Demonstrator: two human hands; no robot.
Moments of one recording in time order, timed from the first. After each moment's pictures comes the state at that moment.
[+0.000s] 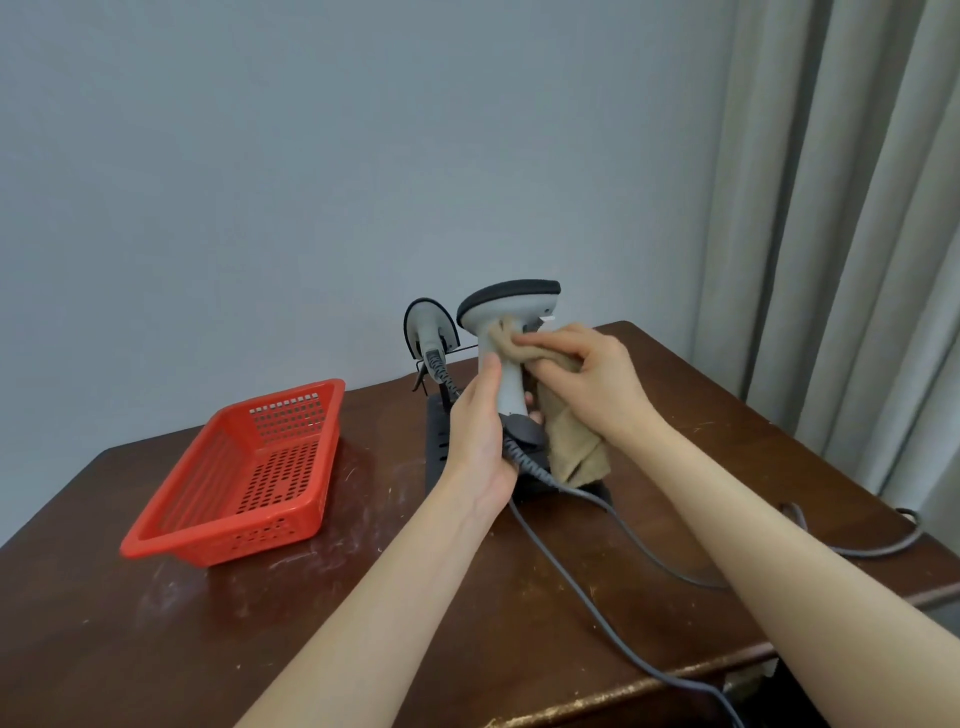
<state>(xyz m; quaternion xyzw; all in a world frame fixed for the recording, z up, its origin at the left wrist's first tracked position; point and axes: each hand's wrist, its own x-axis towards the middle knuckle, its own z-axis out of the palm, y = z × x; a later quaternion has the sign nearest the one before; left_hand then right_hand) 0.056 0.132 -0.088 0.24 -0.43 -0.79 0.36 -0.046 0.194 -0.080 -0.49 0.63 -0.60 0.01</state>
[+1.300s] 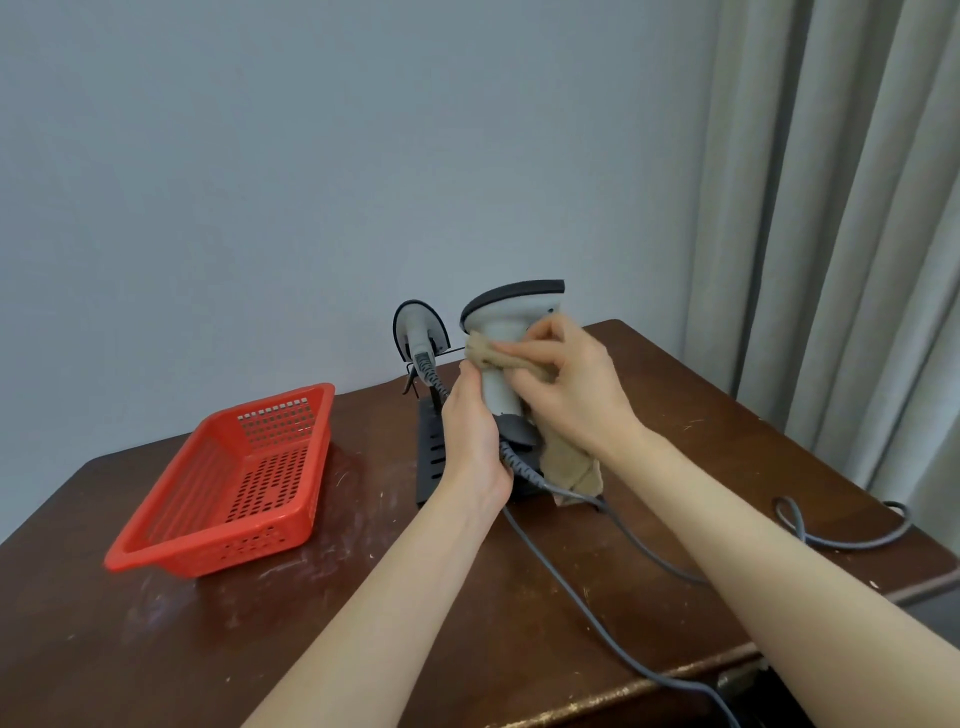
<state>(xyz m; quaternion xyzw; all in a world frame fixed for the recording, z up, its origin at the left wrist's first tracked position) 0.049 0.129 -0.093 0.23 -0.44 -0.78 0.38 -0.033 0.196 -0.078 -0.51 0.66 -0.55 -0.07</state>
